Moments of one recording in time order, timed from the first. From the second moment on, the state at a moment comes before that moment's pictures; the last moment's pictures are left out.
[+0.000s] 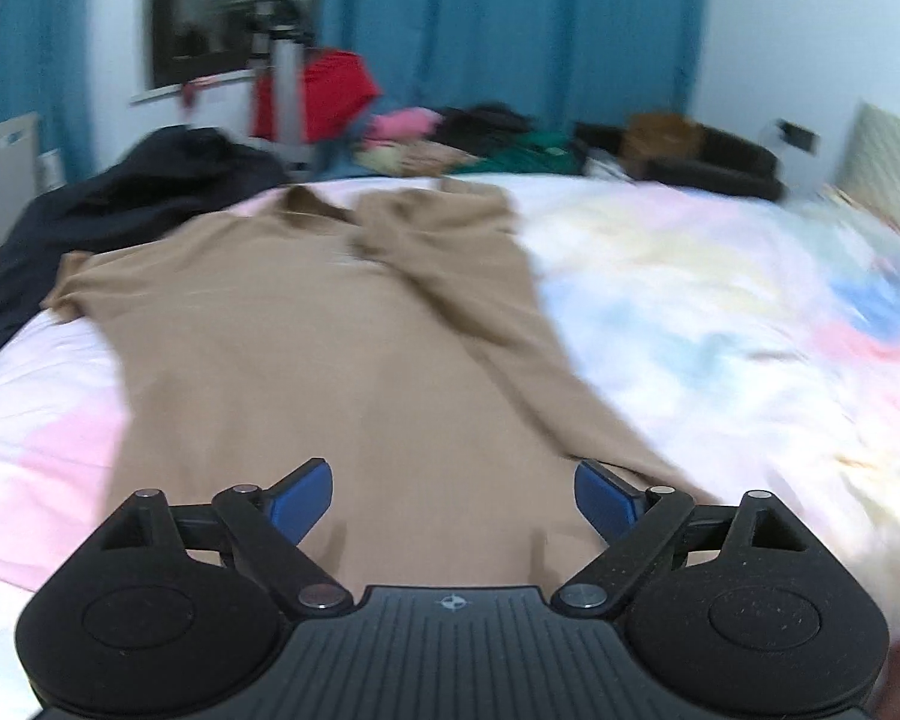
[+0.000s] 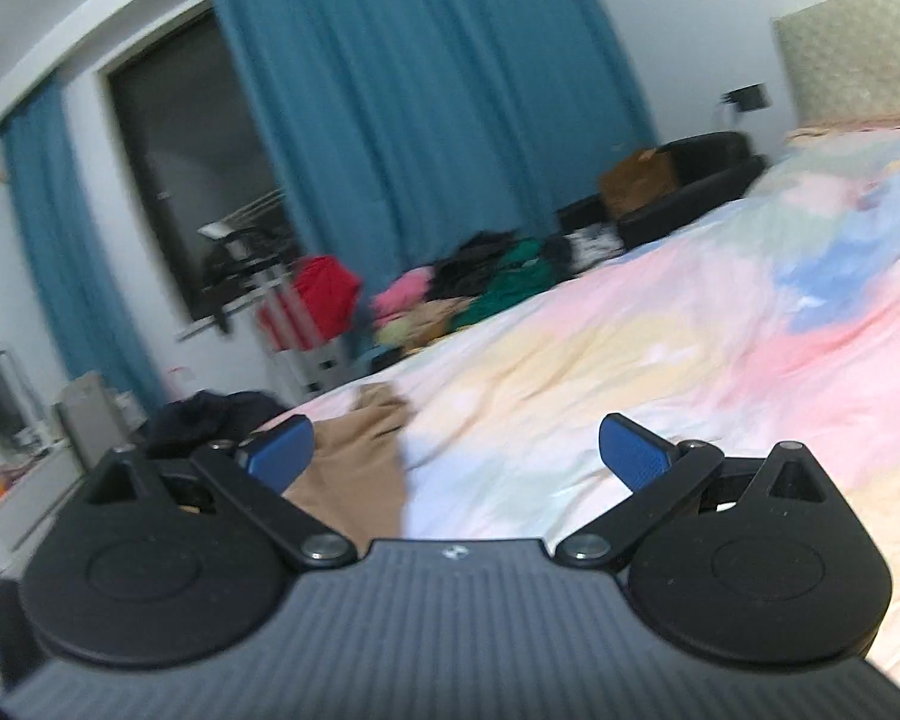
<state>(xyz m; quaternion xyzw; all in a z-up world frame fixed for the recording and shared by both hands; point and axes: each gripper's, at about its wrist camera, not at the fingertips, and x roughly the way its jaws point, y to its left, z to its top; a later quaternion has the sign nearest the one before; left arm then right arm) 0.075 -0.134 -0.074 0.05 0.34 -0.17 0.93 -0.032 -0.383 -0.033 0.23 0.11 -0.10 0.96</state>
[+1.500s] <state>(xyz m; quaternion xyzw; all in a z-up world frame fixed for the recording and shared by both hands) 0.067 -0.027 -0.127 -0.18 0.50 -0.22 0.82 -0.006 -0.363 -0.056 0.20 0.18 -0.07 0.96</state>
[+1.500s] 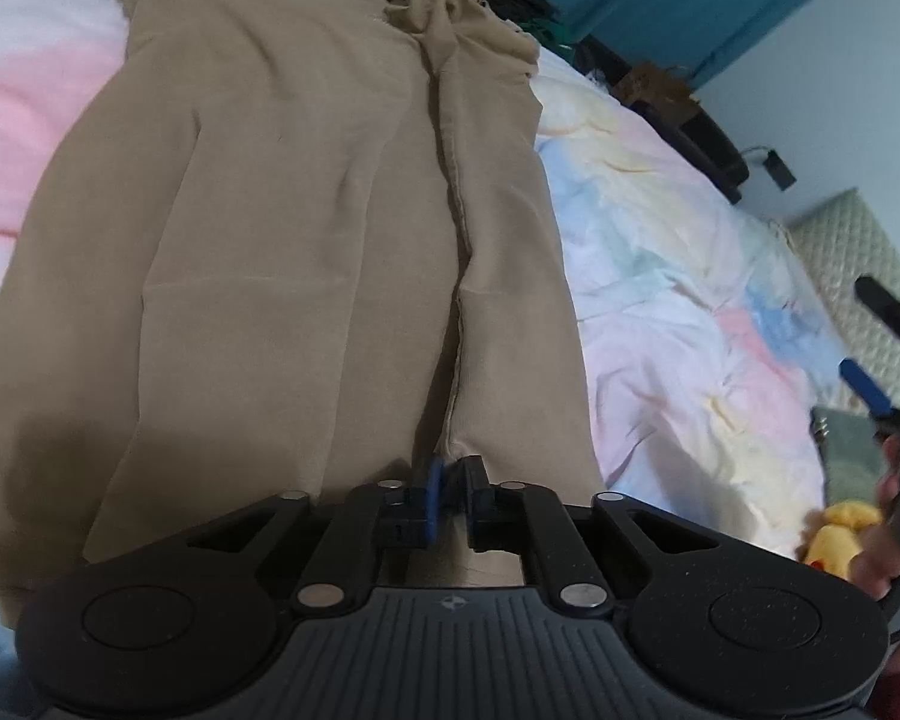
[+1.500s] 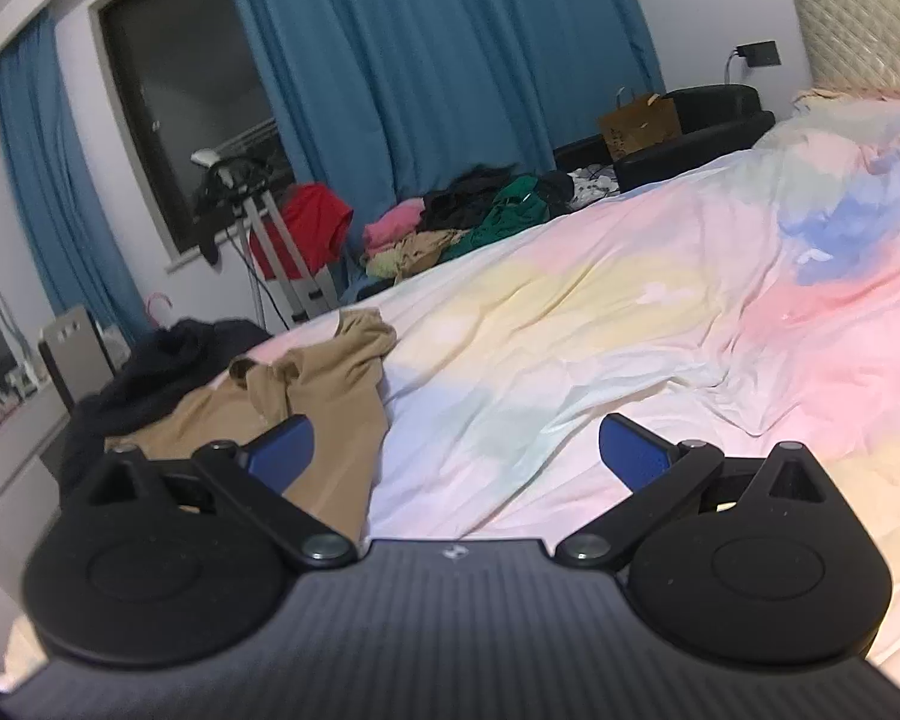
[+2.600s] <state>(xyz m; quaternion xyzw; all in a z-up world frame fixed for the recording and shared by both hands) 0.083 -0.067 -0.012 0.00 0.31 -0.16 0.94 0.008 -0.311 -0.040 0.17 0.15 0.05 0.97</state>
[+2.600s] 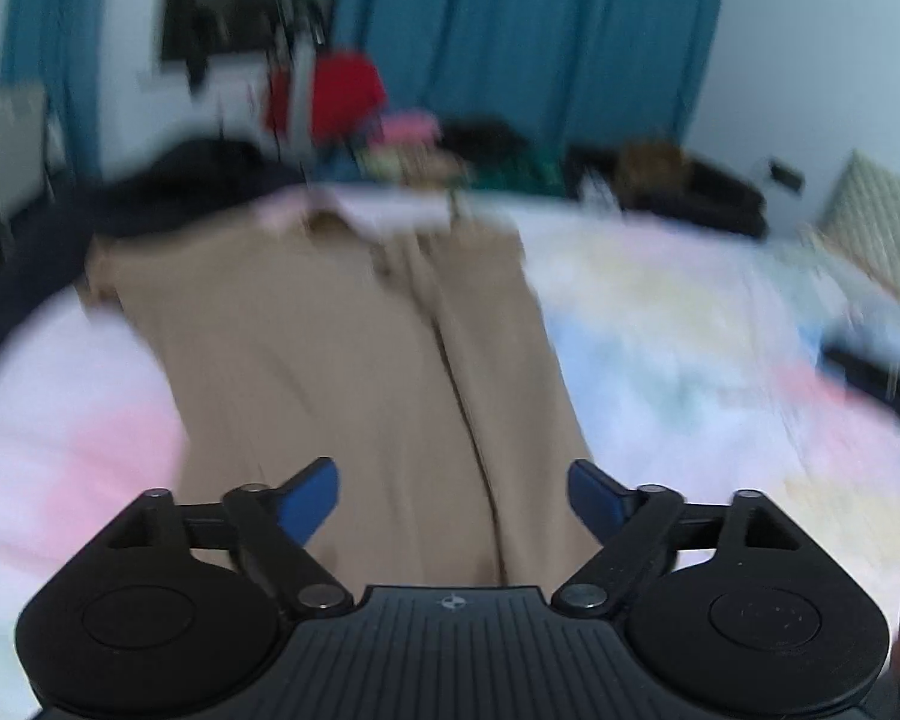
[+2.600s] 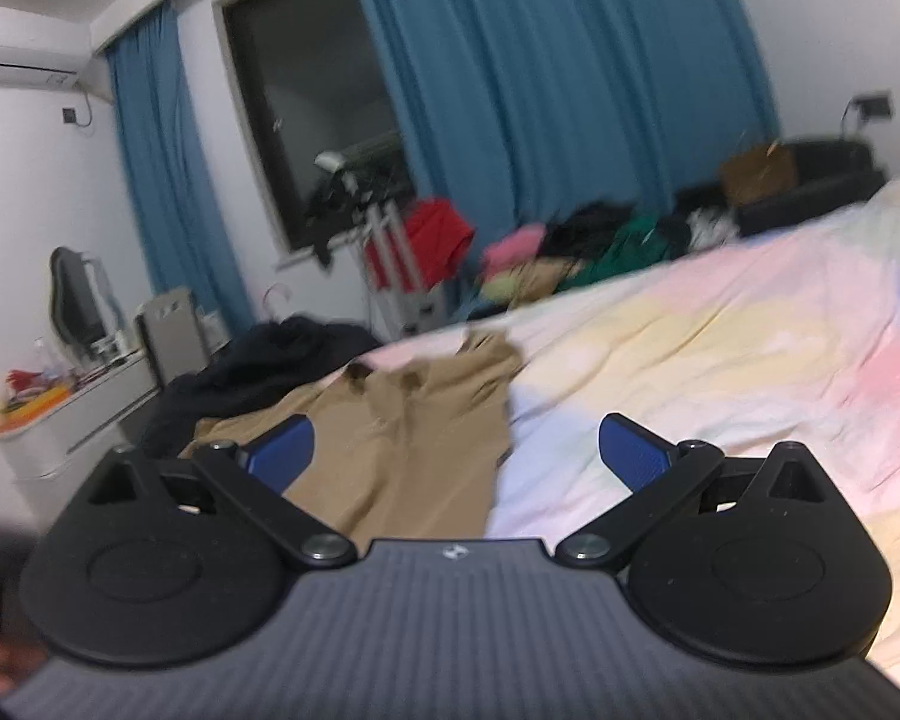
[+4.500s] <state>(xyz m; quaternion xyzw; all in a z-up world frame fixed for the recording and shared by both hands) 0.130 0.038 -0.069 -0.06 0.22 -0.07 0.97 0.136 -0.190 -0.007 0.05 0.17 0.10 0.98</state>
